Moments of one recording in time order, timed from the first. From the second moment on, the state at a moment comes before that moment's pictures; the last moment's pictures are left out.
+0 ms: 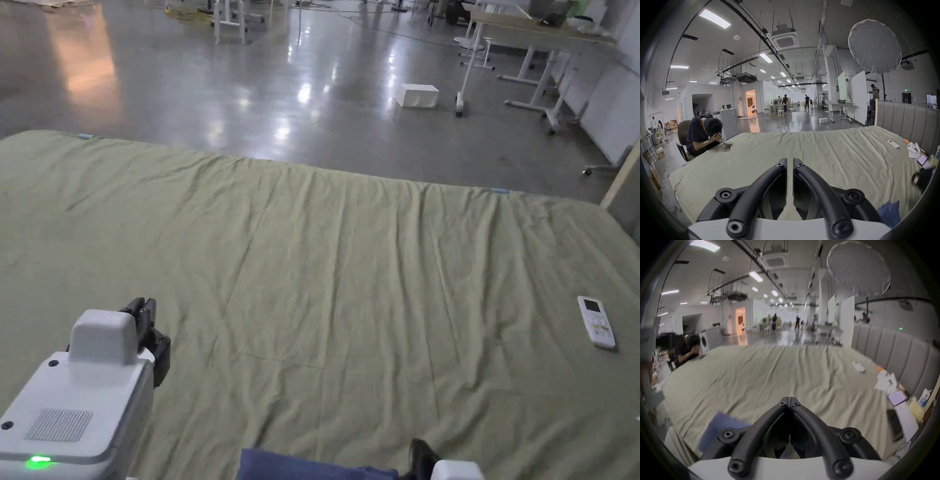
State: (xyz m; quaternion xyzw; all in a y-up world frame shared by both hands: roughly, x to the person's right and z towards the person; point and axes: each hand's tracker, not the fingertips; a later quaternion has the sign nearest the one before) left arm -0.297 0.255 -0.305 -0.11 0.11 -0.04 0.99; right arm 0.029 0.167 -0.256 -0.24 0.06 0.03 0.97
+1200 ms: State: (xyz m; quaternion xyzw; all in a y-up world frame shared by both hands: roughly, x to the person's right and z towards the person) left arm -0.313 0.064 -0.341 -0.46 -0.29 0.38 0.75; right arm 0.007 0.076 -0.253 -0.28 0.04 0.11 0.95
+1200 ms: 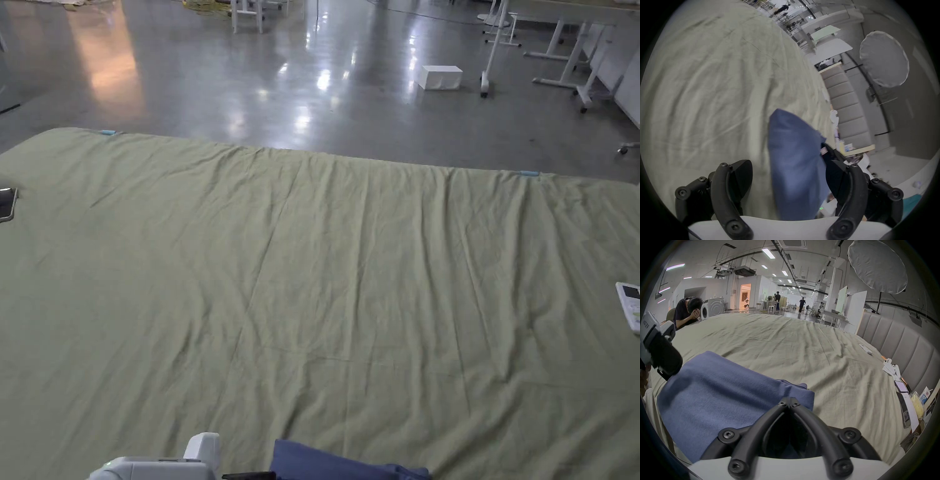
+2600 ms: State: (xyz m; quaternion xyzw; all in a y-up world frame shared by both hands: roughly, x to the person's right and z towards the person) left arm -0.514 0.171 -0.353 -0.45 -0.19 0.39 0.78; right arm 0.039 0.194 -0.328 -0.17 0.03 0.11 0.98
